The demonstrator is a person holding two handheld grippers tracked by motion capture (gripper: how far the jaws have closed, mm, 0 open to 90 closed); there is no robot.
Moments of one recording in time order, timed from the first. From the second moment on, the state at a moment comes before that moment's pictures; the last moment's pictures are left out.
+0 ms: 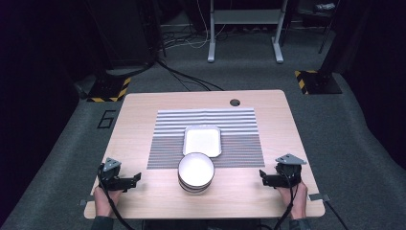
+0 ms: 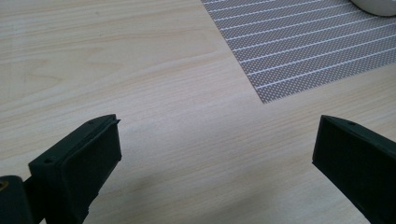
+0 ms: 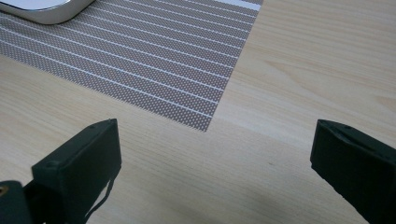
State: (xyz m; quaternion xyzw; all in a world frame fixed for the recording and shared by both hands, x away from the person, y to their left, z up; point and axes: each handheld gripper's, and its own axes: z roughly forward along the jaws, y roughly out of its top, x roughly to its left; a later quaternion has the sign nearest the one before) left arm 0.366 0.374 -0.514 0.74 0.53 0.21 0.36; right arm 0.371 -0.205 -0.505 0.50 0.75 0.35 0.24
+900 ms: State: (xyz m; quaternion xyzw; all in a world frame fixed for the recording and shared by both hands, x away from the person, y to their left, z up) left arm 0.367 0.348 -0.491 0.76 0.50 0.20 0.38; right arm 0.375 -0.163 -0.480 0.45 0.78 0.38 0.22
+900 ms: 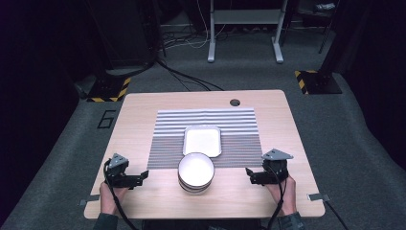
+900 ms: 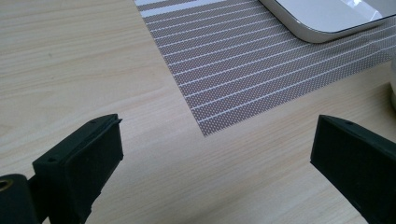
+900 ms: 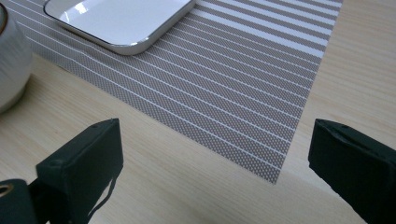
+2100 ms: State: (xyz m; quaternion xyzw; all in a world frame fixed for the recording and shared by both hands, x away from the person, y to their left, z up) left arm 0.373 0.334 -0.478 0.76 0.49 0.18 0.38; right arm 0.392 -0.120 -0.460 0.40 0.81 0.39 0.19
